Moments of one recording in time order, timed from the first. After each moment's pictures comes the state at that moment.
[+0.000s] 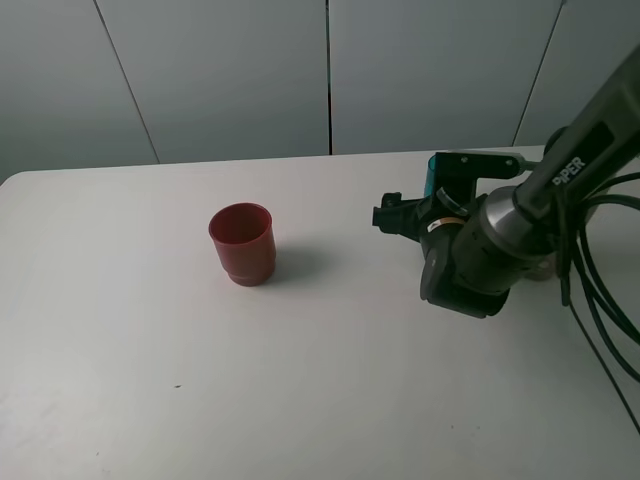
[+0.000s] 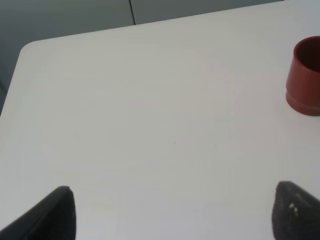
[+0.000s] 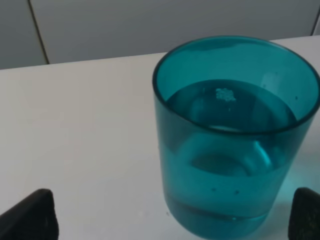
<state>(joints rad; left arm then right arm) -0.15 0.00 -0.51 0.14 1.08 -0.05 0.68 2.15 -0.75 0.93 -1.00 -0.20</state>
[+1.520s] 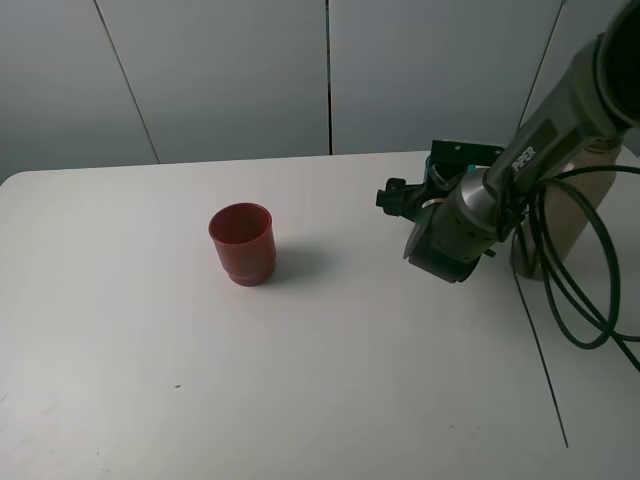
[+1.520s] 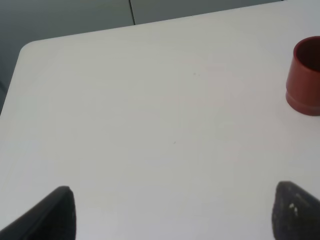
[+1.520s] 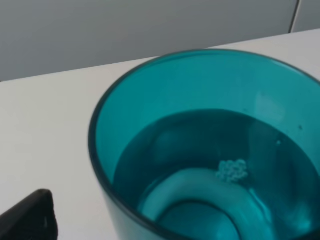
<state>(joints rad) -0.15 0.00 -0.51 0.14 1.08 -0.05 0.58 2.28 -0.96 0.99 -0.94 -0.30</state>
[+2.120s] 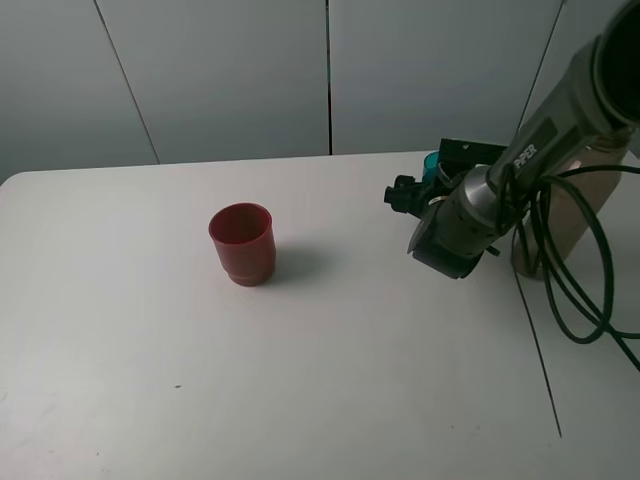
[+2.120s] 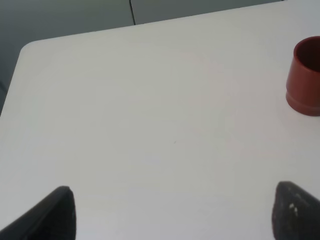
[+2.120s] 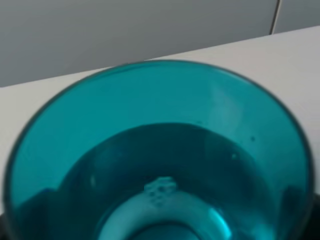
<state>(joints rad) -0.15 0.00 -0.51 0.14 1.08 -0.05 0.55 2.29 -0.97 1.01 -0.94 -0.30</state>
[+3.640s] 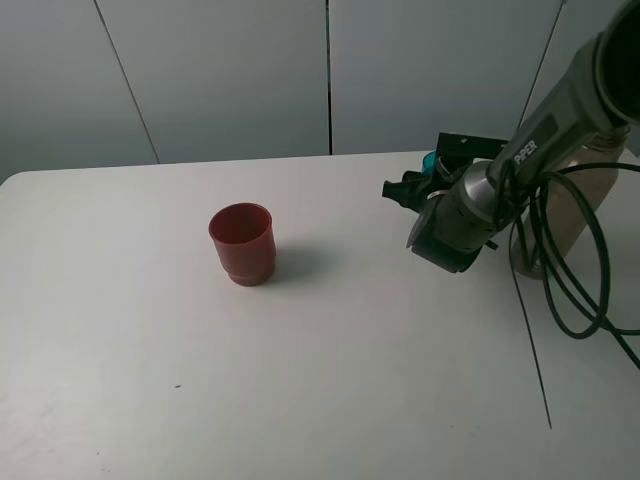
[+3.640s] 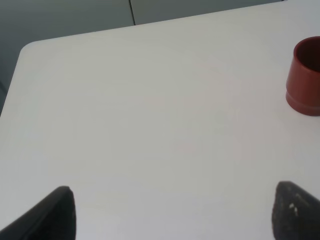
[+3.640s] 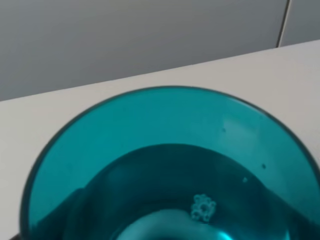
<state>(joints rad) -0.15 0.00 -0.51 0.14 1.08 -0.05 0.54 2.29 -0.99 0.99 -0.93 -0.32</state>
